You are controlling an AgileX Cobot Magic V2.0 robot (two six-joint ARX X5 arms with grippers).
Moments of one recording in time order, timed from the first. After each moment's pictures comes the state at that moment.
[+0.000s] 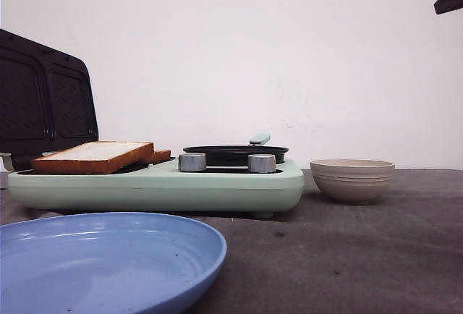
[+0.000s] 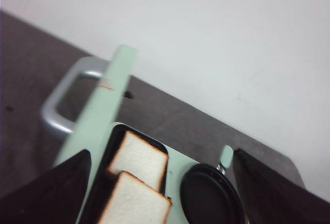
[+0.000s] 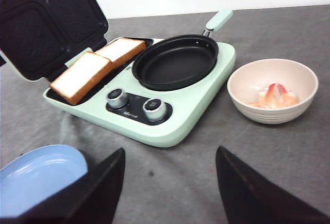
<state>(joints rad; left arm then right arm) 0.25 0.93 1.15 -0.49 0.42 -0.53 0.26 0.35 0.39 -0.30 -0.36 0.23</state>
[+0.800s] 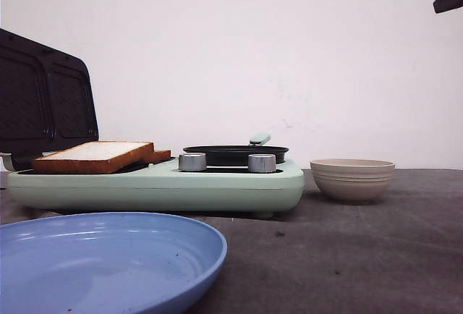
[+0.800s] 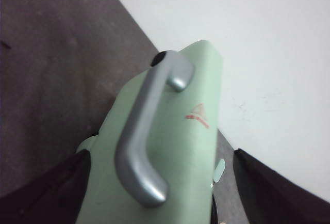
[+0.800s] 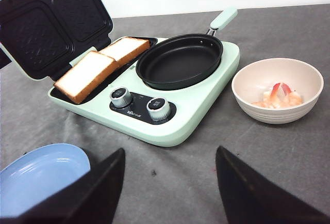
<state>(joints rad) 0.46 1.38 1.16 -0.26 0.76 -0.72 0.26 0.35 0.39 -0.30 -0.37 0.23</state>
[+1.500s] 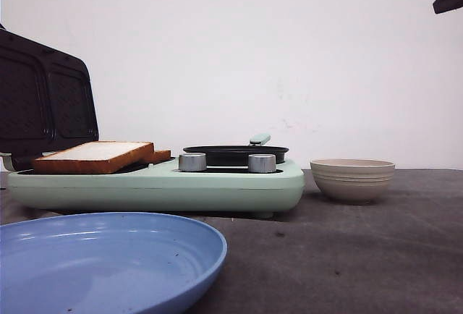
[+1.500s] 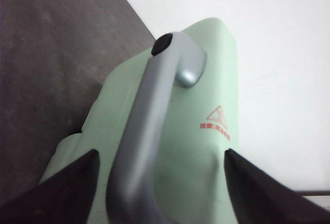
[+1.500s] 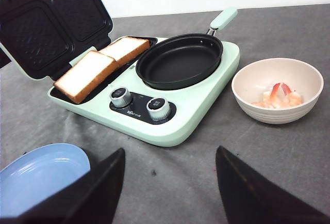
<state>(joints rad) 0.38 1.51 1.16 -0.12 0.79 -0.77 0.26 0.35 0.39 -0.30 -0.37 0.23</state>
